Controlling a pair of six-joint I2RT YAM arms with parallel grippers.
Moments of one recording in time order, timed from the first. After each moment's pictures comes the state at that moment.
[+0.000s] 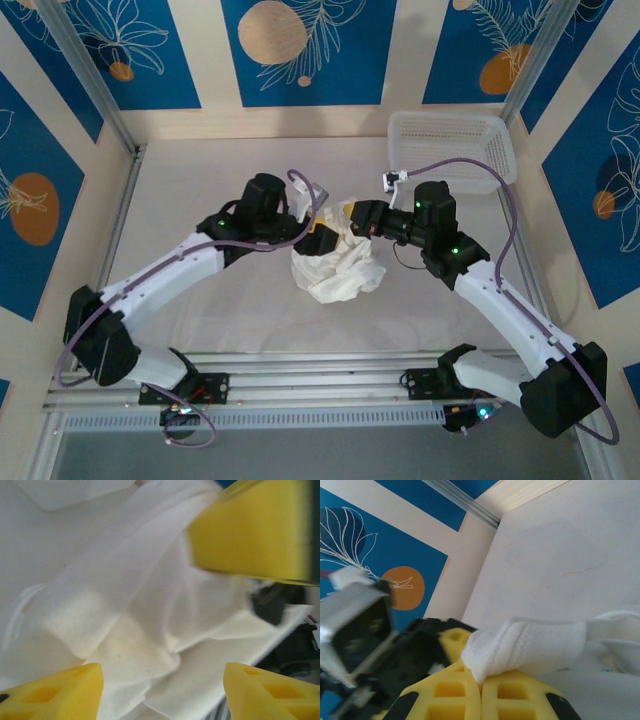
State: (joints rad) left arm -0.72 1.43 1.20 -0.34 0.50 -0.22; right arm 0.46 1.08 0.91 -0.12 -0.50 0.81
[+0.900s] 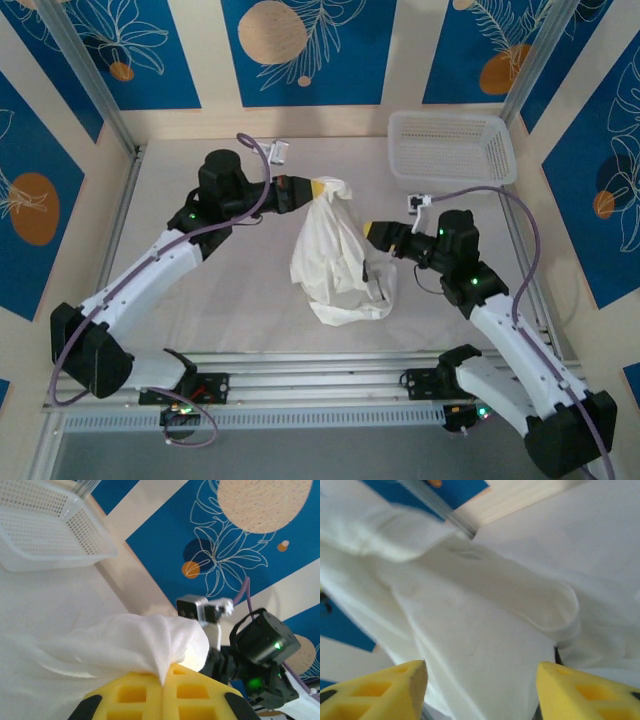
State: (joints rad) left arm -0.56 1.34 1.22 -0.02 0.71 -0.75; right arm 0.40 0.82 0.69 -0.14 -0.45 0.63
